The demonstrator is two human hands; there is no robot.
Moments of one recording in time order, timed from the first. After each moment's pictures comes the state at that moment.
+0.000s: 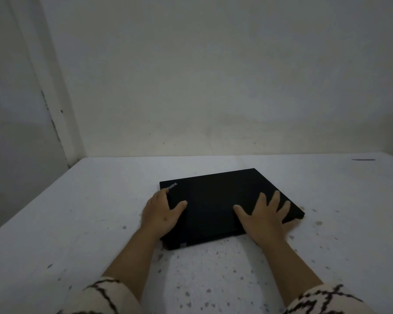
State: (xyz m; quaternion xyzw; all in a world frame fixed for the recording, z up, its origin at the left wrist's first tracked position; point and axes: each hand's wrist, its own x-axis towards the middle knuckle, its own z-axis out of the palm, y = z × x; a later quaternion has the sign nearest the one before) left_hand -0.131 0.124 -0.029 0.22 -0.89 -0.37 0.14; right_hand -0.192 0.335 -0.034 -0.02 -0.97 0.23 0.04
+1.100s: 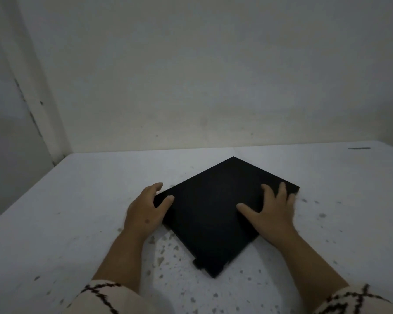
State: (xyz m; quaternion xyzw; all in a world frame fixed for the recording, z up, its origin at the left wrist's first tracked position) left_hand -0.124 0.093 -0.039 0.16 -0.88 -0.41 0.19; right_hand -0.185 0.345 -0.024 0.01 -0.95 0.32 0.03
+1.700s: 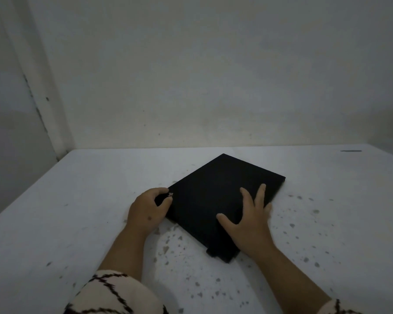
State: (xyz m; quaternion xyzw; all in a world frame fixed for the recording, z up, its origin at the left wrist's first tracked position) left_hand -0.108 0.099 -0.032 0.17 -0.87 -0.41 0.21; right_hand -0.140 0.312 -0.036 0.07 -0.92 0.38 0.03
